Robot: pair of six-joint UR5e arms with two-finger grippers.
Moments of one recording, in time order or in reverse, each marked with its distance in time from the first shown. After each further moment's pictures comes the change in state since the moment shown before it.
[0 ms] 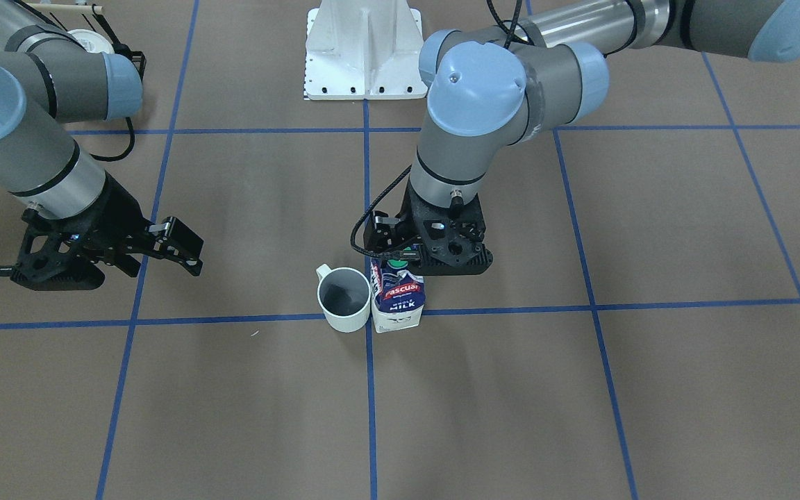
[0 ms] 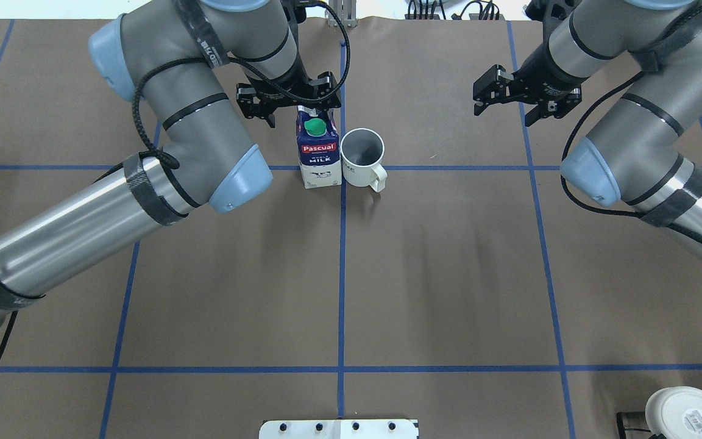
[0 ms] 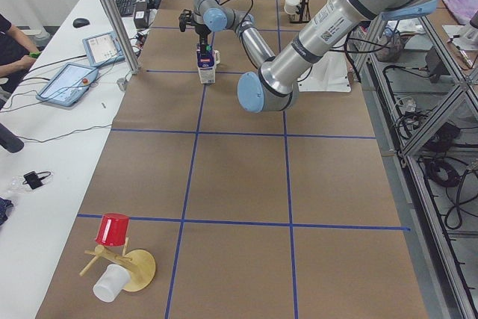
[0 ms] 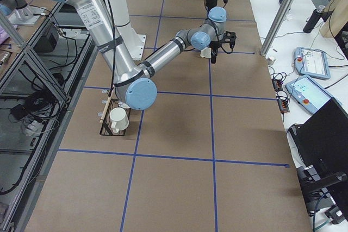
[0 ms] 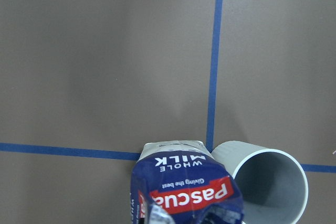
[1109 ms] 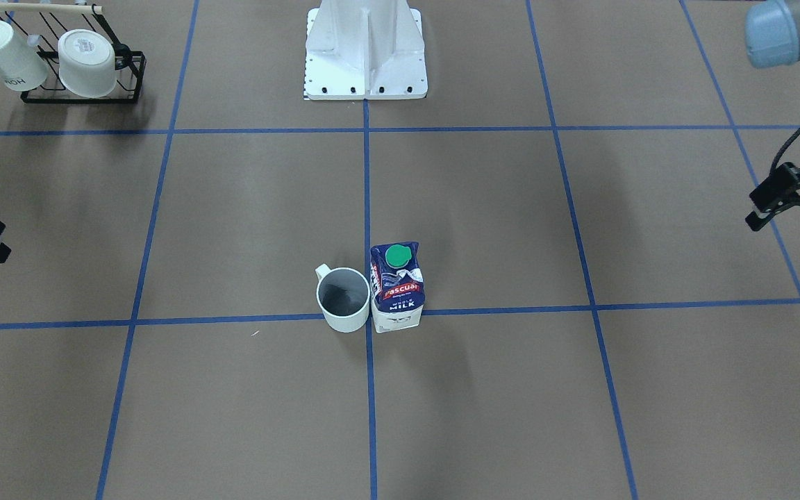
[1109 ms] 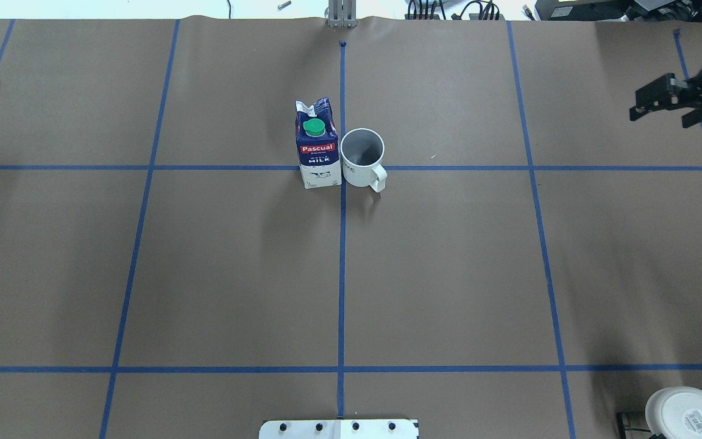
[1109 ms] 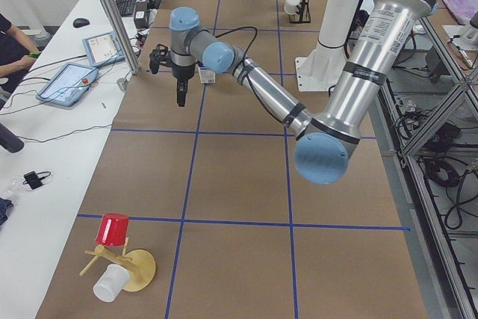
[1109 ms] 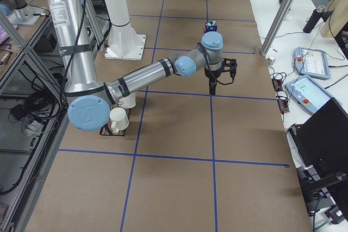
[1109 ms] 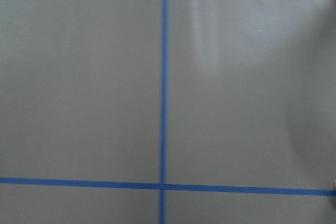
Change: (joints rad) left arm -0.536 0.728 -0.369 0.029 -0.224 0.516; right arm 0.245 -0.397 0.143 0.008 0.028 -0.315
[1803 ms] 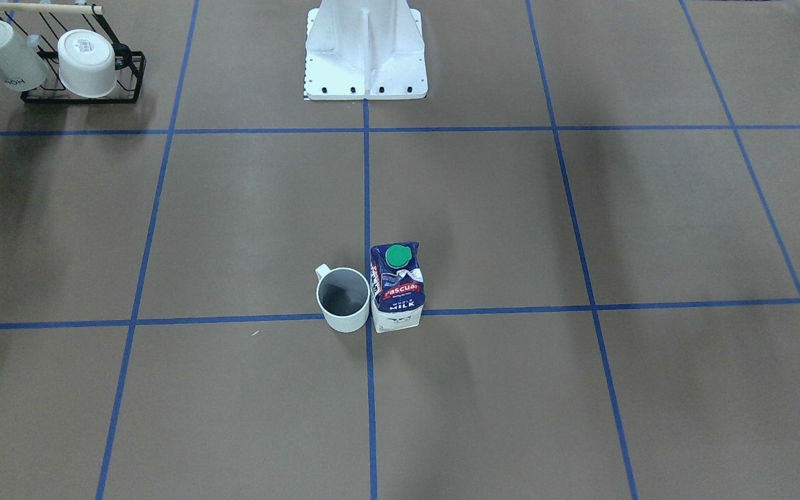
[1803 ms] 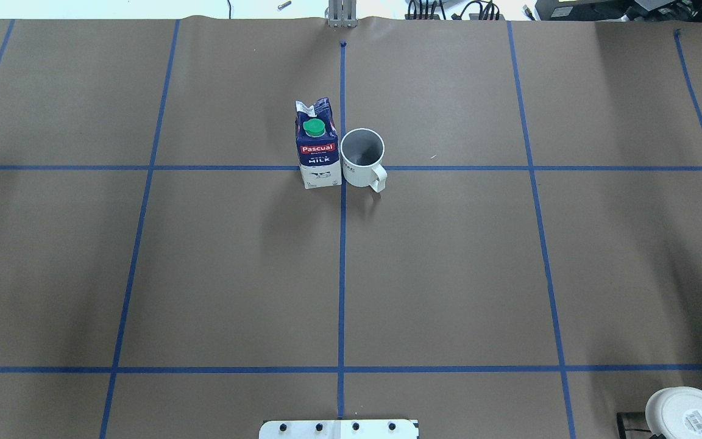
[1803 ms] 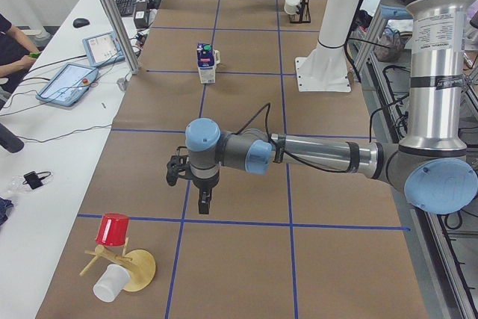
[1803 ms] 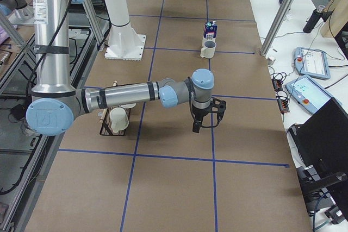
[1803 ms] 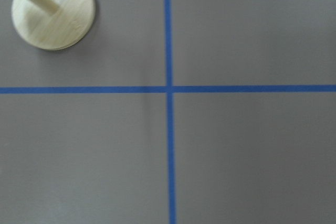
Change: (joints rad) left arm -0.182 0.224 0.209 -0.108 -0.017 0.439; right arm 0.126 -0.131 -0.136 -0.007 0.013 -0.108
